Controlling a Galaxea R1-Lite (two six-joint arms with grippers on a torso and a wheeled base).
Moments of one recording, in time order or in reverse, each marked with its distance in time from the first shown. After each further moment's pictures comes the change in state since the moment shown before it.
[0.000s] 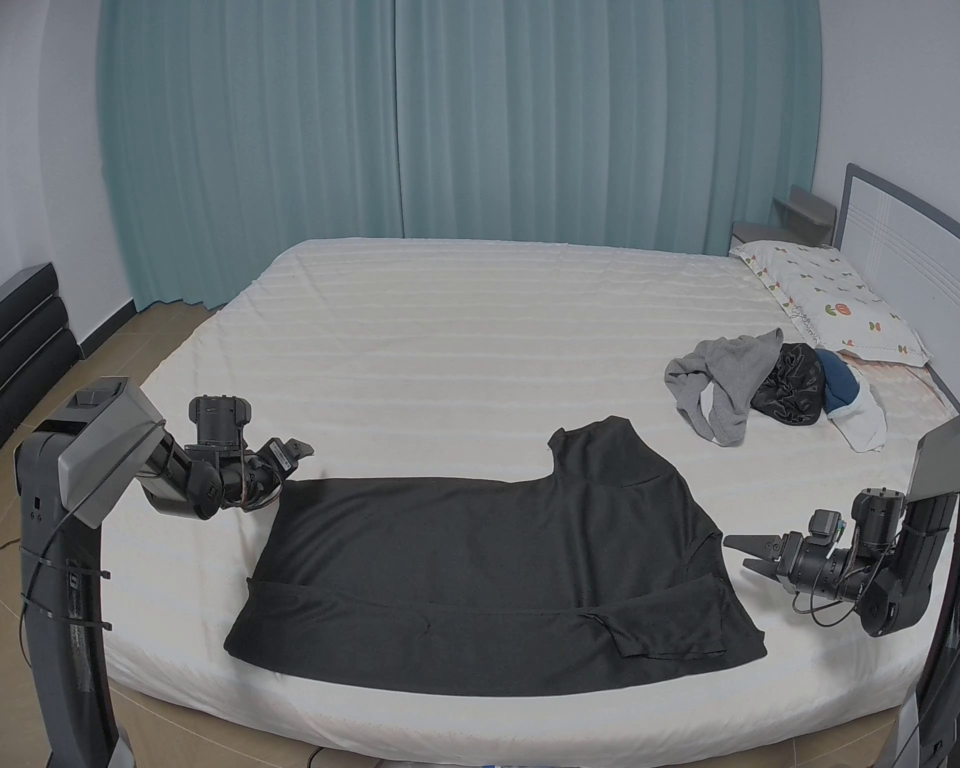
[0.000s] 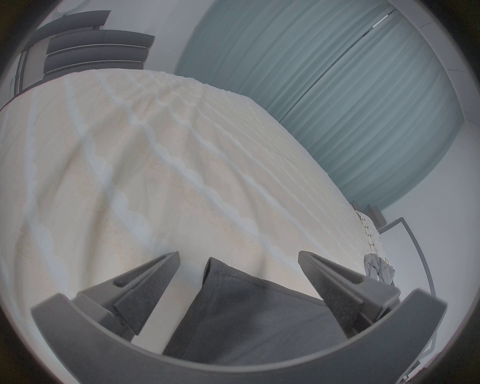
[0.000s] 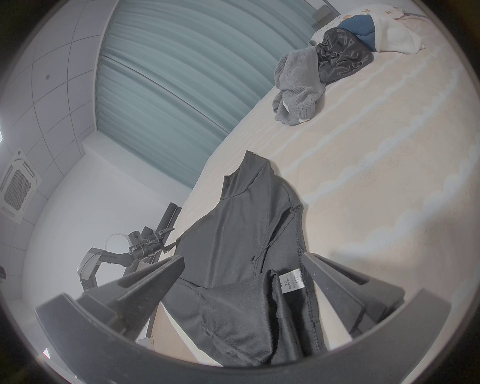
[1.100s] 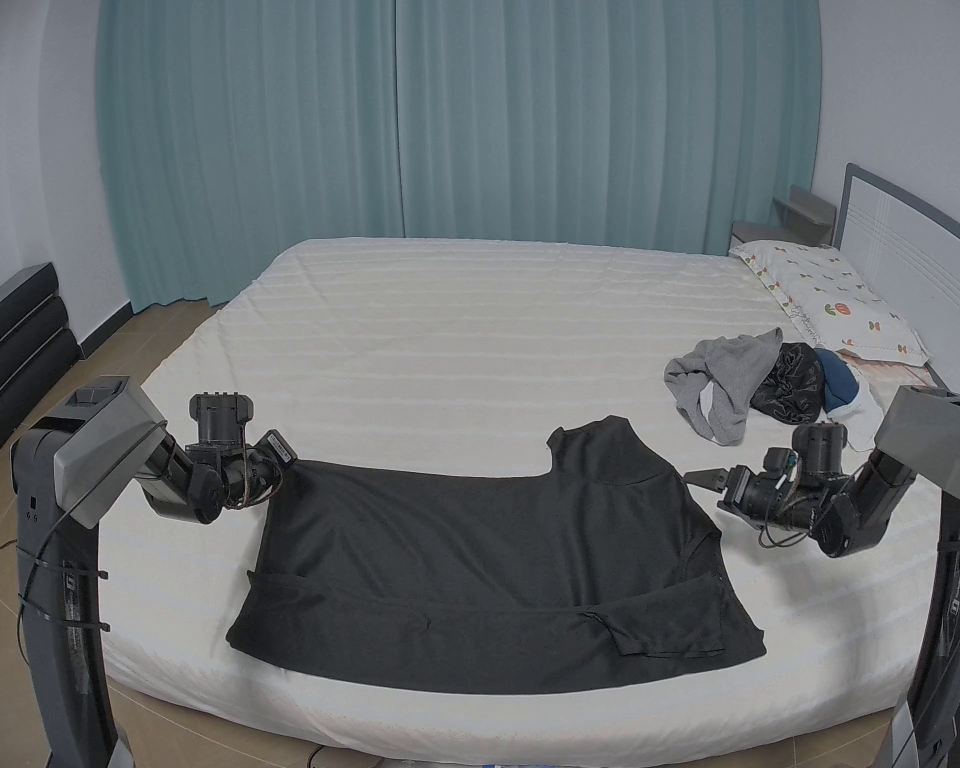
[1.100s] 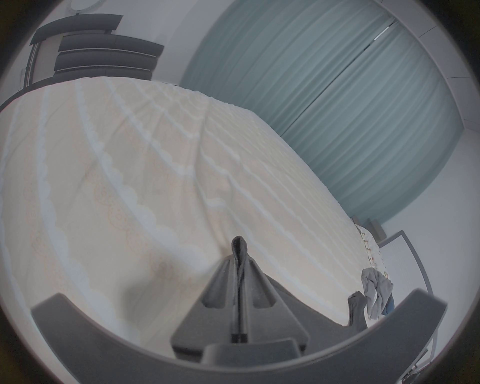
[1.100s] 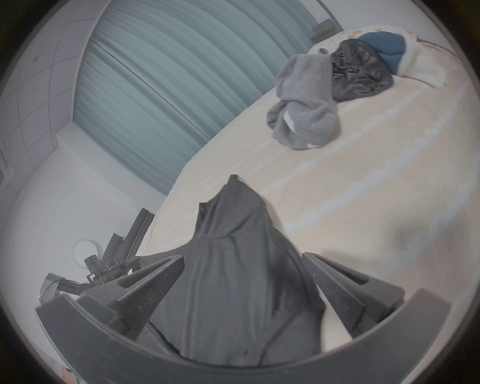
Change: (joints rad) left arm -0.013 -0.022 0.044 -0.087 0.086 -0.056; right arm 0.142 0.020 -0.530 0.524 -0.303 0.000
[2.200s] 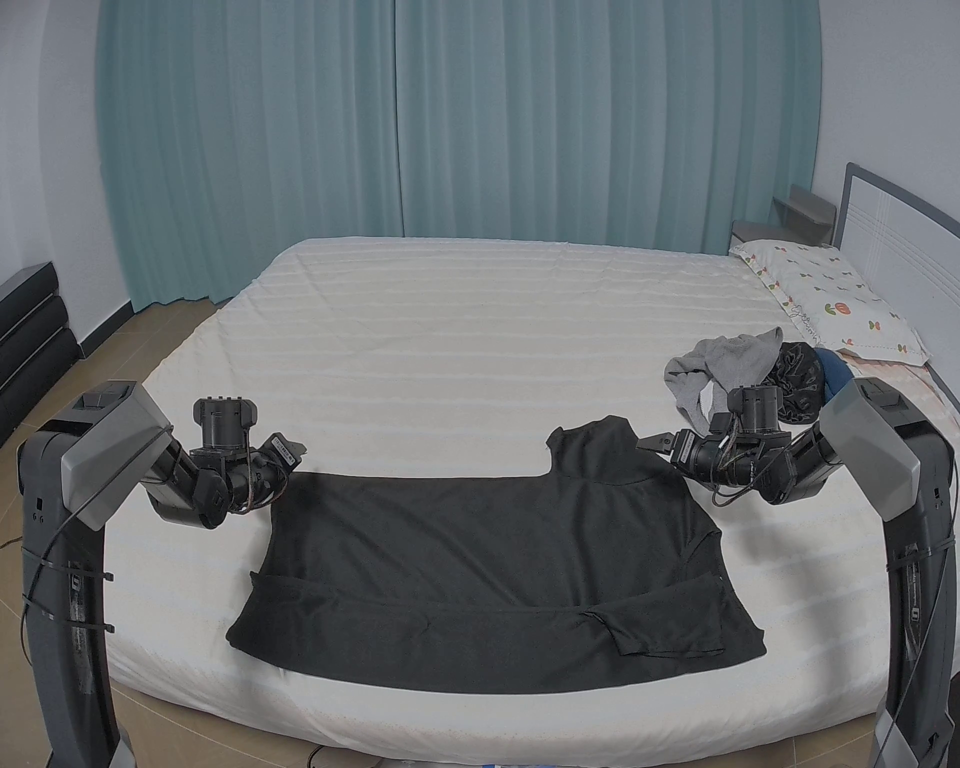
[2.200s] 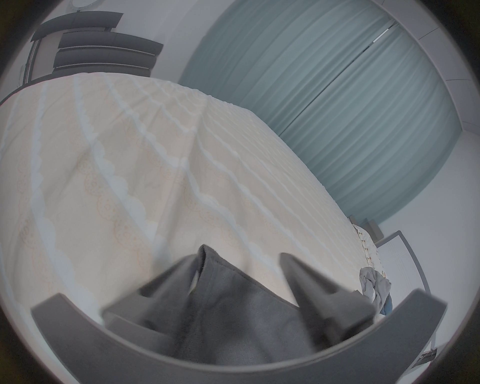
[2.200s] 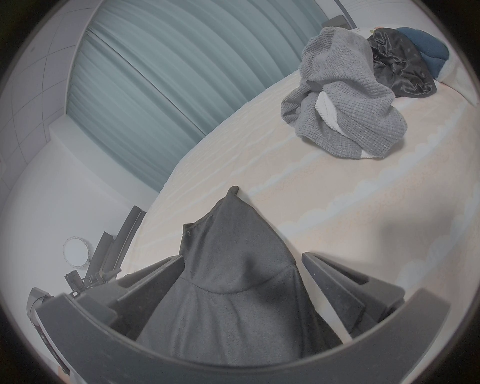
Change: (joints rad) left arm -0.012 0.021 0.000 -0.032 -0.016 -0.011; right arm 0.086 0.241 -0.622 0.394 -0.088 0.000
